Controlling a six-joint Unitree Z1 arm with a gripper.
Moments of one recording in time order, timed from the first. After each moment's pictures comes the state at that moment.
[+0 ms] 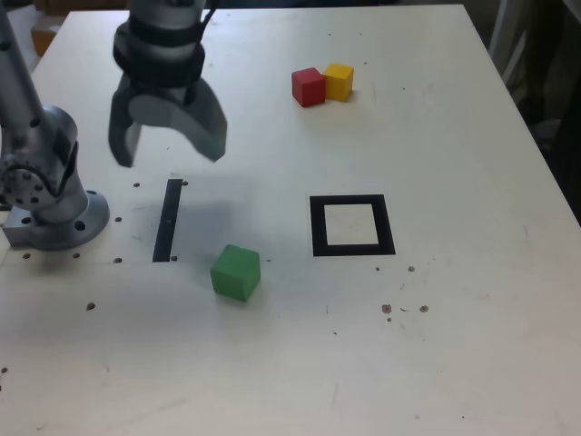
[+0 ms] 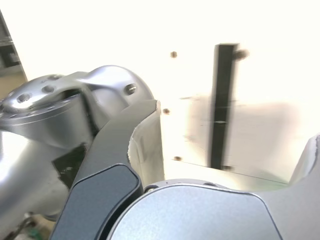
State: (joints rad) arm 0.08 1.57 -1.01 1.32 0.11 0.04
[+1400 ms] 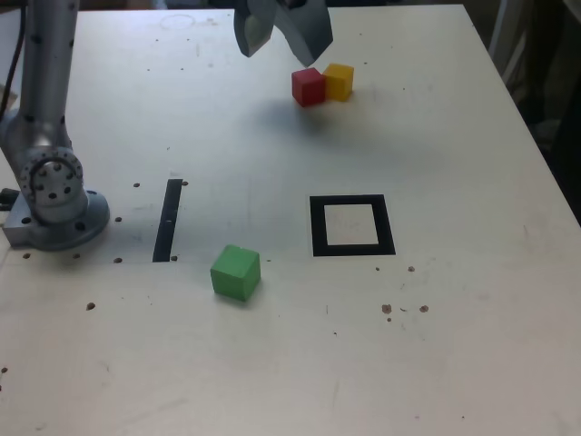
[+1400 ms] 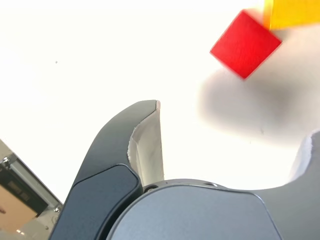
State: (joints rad) arm 0.60 1.98 -1.62 1.25 0.32 1.09
